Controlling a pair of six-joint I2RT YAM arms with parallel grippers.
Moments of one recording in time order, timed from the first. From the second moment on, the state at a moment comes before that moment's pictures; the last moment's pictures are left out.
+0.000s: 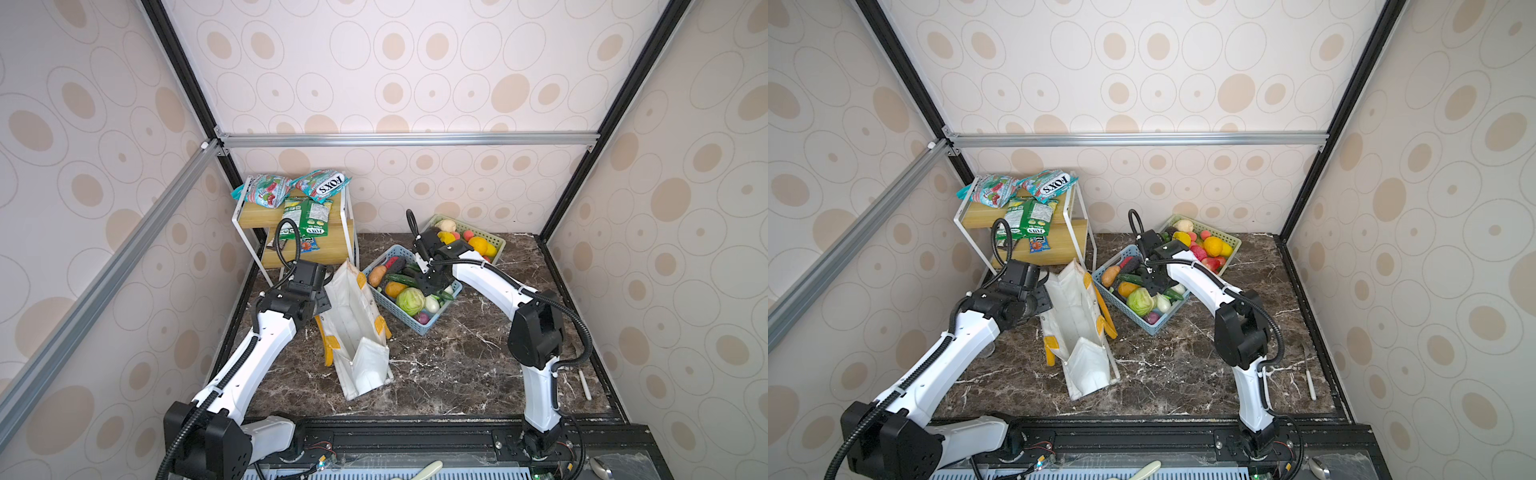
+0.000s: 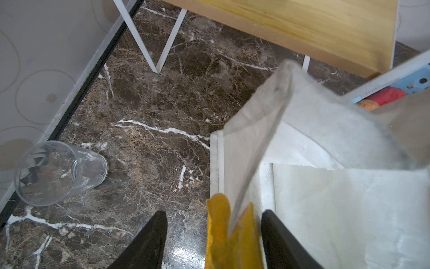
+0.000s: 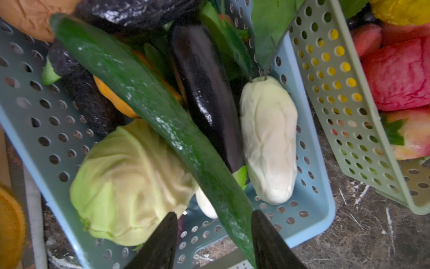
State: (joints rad) left arm -0.25 1.23 1.09 -0.84 -0.36 -0.61; right arm 0.57 2.06 1.88 -1.04 0.14 0.07
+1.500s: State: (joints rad) left arm -0.25 1.26 1.16 -0.87 -0.37 -0.61; right arm 0.55 2.11 1.74 -0.77 0.13 -0.19
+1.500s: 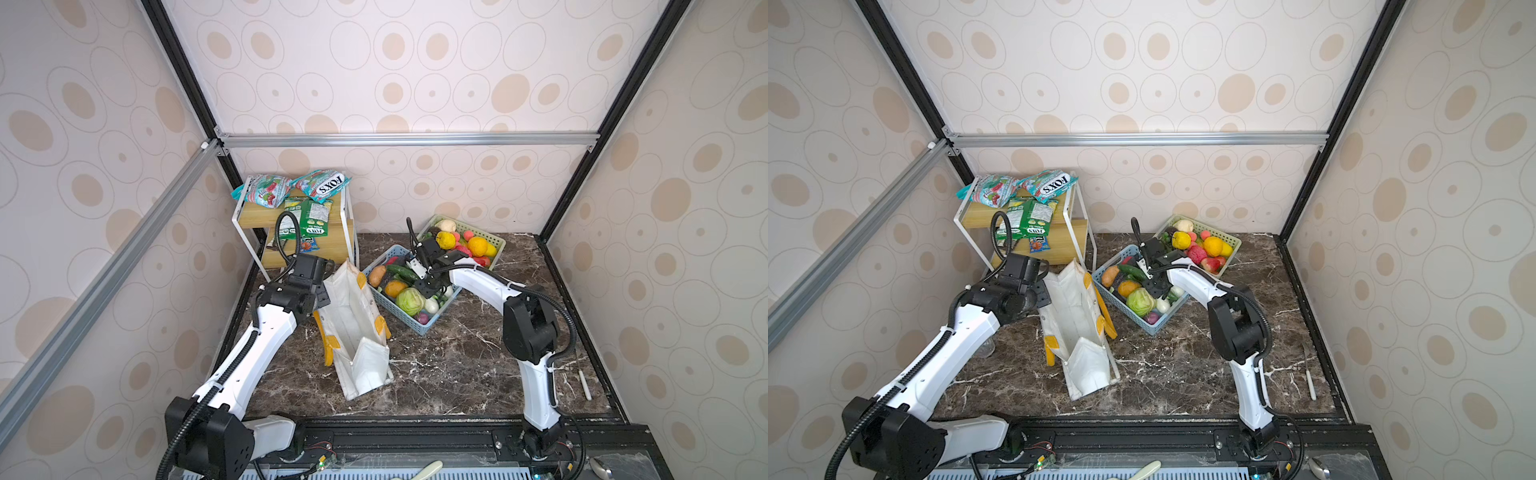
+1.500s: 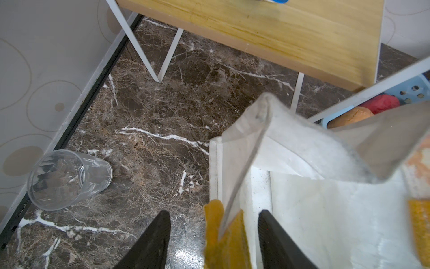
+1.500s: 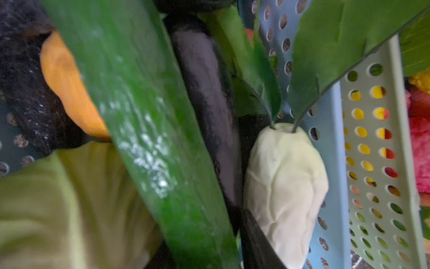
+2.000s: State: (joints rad) left arm -0.25 1.24 1.16 -0.85 -0.40 -0.62; right arm 0.55 2.00 1.69 -0.77 0.08 -0.16
